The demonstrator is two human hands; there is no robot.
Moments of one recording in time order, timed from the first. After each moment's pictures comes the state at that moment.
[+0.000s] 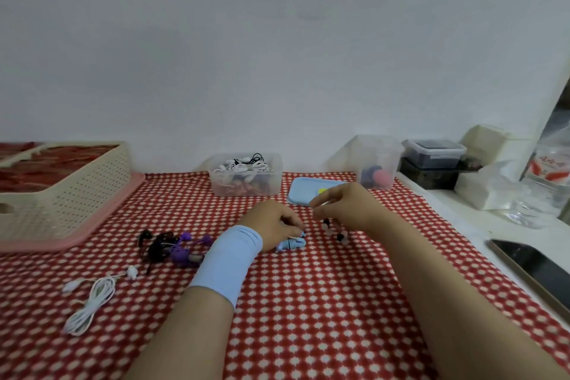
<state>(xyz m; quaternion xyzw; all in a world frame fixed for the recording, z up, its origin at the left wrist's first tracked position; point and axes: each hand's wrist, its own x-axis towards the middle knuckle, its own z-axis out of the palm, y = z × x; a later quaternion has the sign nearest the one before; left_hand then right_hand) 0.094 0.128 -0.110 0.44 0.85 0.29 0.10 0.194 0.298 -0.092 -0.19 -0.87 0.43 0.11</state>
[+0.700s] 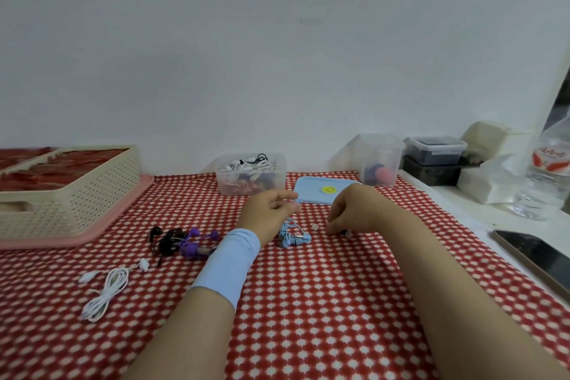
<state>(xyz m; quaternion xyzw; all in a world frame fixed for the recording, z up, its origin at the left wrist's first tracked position) 0.104 0.117 -0.122 0.31 0.75 0.58 0.08 0.207 0.296 -0.090 -0.19 -0.95 0.24 0.04</state>
